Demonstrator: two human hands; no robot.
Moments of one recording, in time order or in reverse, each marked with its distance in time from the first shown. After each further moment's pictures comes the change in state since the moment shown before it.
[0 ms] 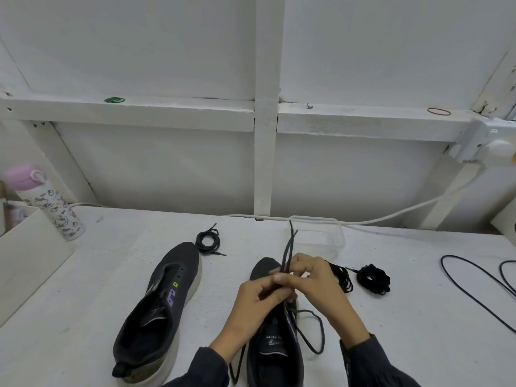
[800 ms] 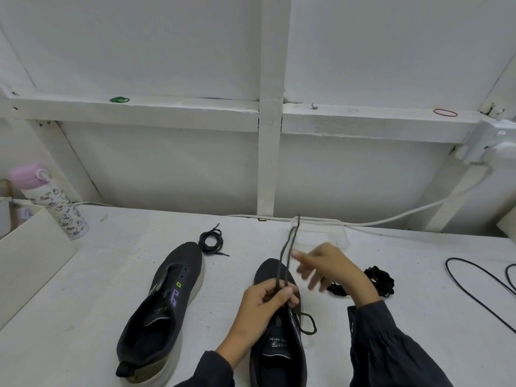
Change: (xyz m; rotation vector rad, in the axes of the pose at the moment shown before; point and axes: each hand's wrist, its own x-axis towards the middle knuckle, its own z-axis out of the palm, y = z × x) left_hand -0.002 -0.006 0.005 -0.106 0.046 -0.061; right_hand 0.038 -0.006 -0.034 -0.285 -0.139 0.347
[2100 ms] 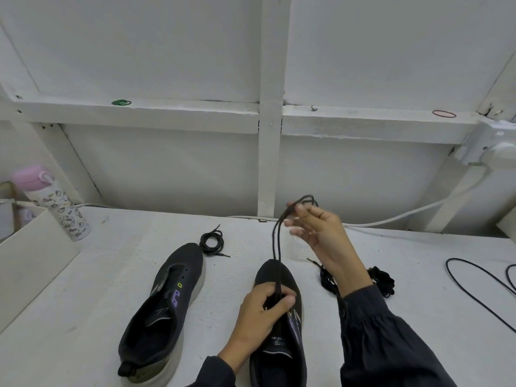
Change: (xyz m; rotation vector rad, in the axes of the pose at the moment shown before) left_hand -0.007 -0.011 -0.004 0.325 0.034 0.027; right_hand -0.001 -0.049 0.002 0.945 0.115 -0.336
